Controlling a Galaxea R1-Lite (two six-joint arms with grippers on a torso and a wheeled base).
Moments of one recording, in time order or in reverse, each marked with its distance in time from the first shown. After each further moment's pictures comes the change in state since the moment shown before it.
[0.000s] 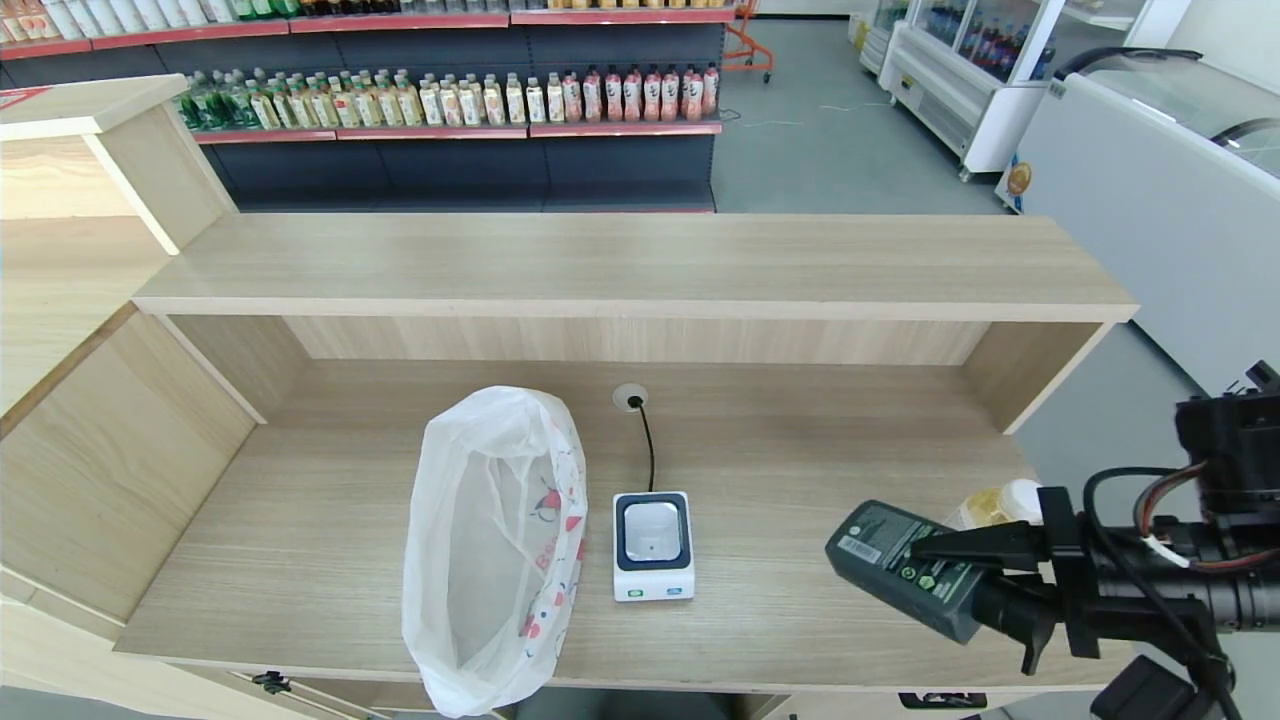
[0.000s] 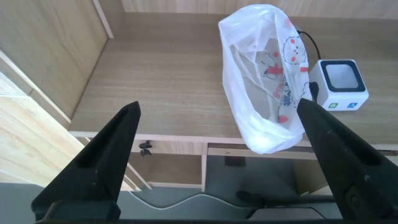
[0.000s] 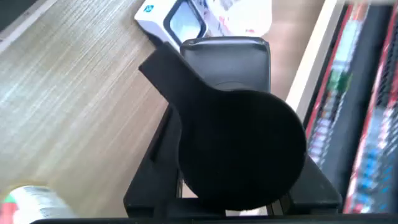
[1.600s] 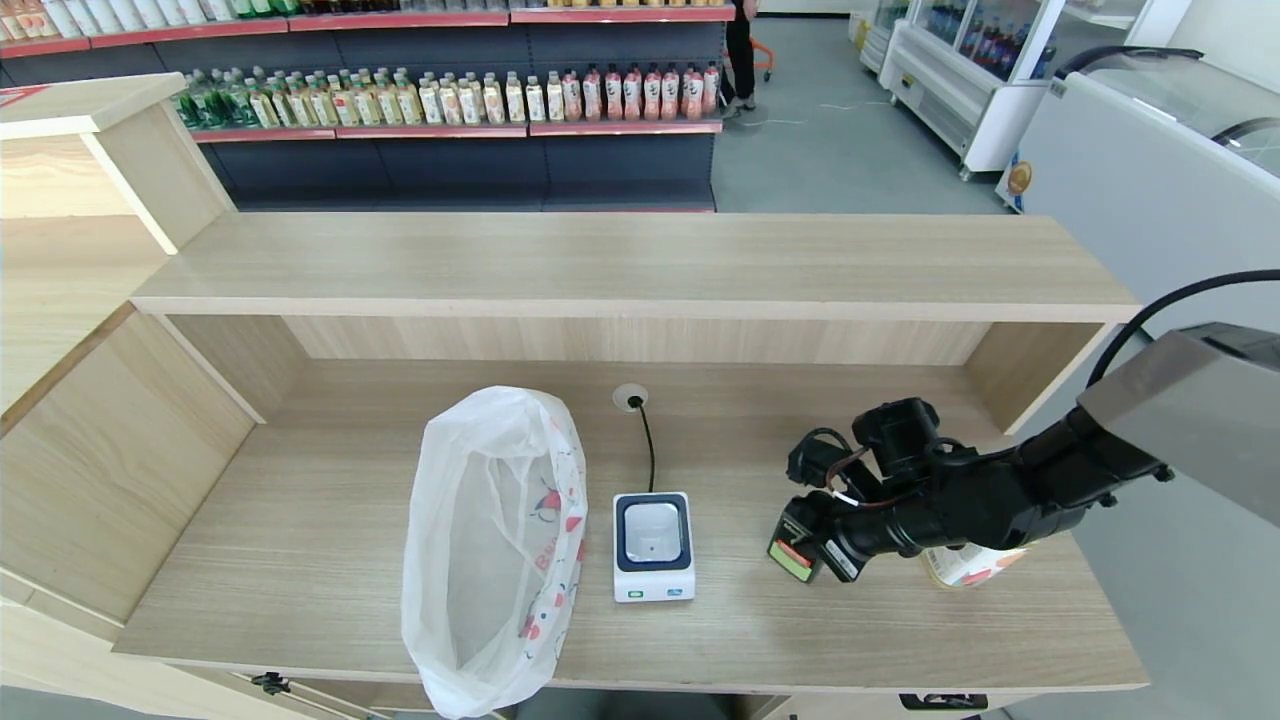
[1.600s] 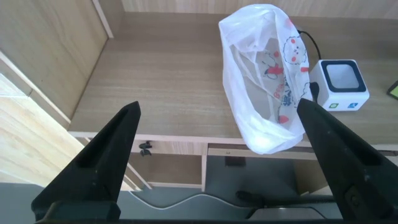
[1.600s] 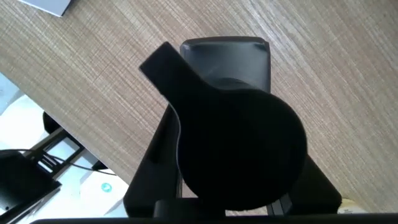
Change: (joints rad) left arm 0.000 0.000 0.000 0.000 0.000 0.000; right arm 0.162 0.701 -0.469 -0.058 -0.612 1.842
